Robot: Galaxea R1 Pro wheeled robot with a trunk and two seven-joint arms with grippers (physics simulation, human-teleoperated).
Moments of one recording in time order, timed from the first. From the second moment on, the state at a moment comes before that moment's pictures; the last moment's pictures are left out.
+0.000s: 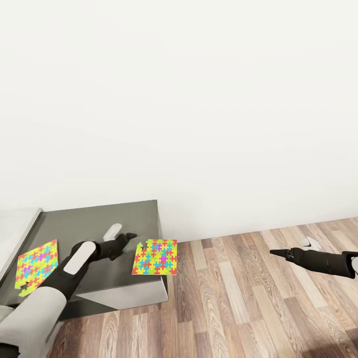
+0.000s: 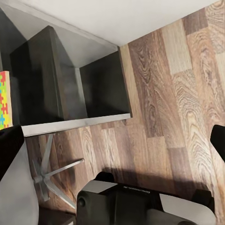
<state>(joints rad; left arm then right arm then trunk) -0.75 0.20 -0.19 -0.76 1.25 0.61 0.17 -0.45 -0.71 0.09 -1.23 -0.96 0.96 0.43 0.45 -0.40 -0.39</state>
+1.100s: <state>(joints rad) -0.50 0.17 -0.02 -1.59 1.35 0.76 0.44 -0.73 -0.36 0.10 -0.81 -0.96 0.95 0.43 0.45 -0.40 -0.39</state>
